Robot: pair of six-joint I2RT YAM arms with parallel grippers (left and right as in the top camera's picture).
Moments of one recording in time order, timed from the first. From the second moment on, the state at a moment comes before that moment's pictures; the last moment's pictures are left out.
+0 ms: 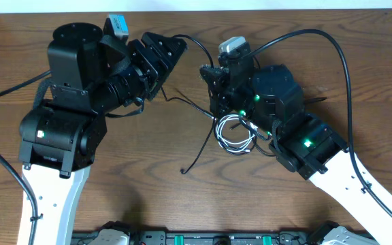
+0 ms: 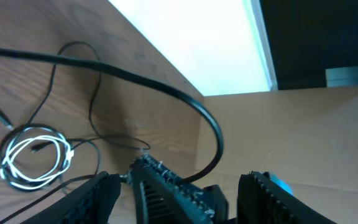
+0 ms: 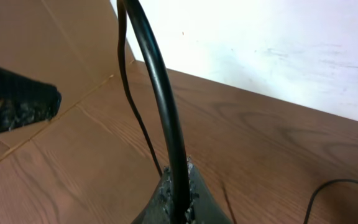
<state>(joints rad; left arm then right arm) -0.25 1.28 1.68 -0.89 0.46 -1.09 0.71 1.31 1.26 -0.22 -0.07 0.26</state>
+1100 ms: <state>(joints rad) -0.25 1.34 1.68 -1.00 0.49 -1.00 0.71 1.31 1.26 -0.23 -0.07 0.26</state>
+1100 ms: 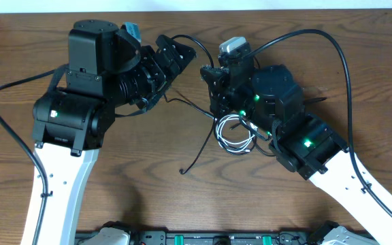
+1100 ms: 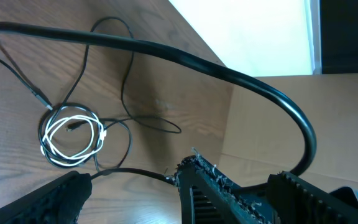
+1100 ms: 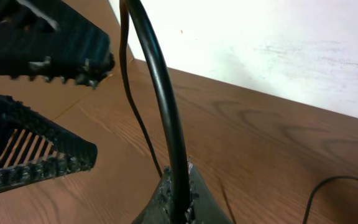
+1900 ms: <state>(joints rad) -0.25 1.35 1.68 -1.02 0.49 -1.00 0.71 1.31 1.26 -0.23 -0.07 0.28</state>
